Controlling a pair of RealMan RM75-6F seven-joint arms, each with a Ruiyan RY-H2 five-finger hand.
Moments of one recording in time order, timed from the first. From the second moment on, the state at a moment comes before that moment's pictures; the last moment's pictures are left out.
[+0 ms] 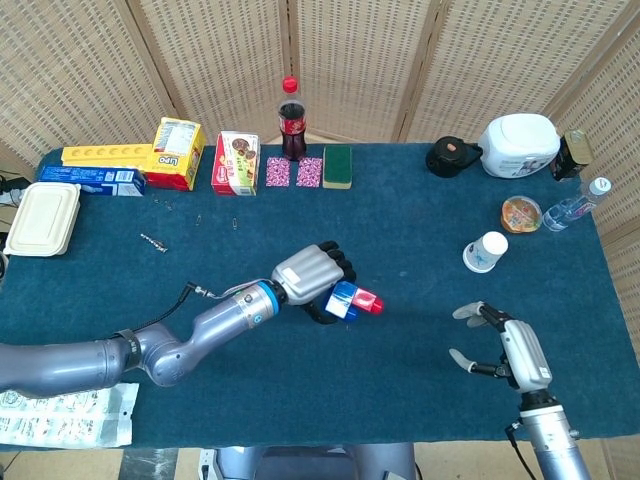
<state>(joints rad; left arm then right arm) -1.18 -1.44 -0.32 -1.59 1.00 0.50 0.41 0.15 -1.24 0.11 -1.83 -1.53 1.36 0.26</state>
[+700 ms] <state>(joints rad) -1.31 -1.58 -0.28 -1.48 1.00 0.56 0.38 0.24 -1.35 0.15 -1.91 -1.38 1.28 -0.13</state>
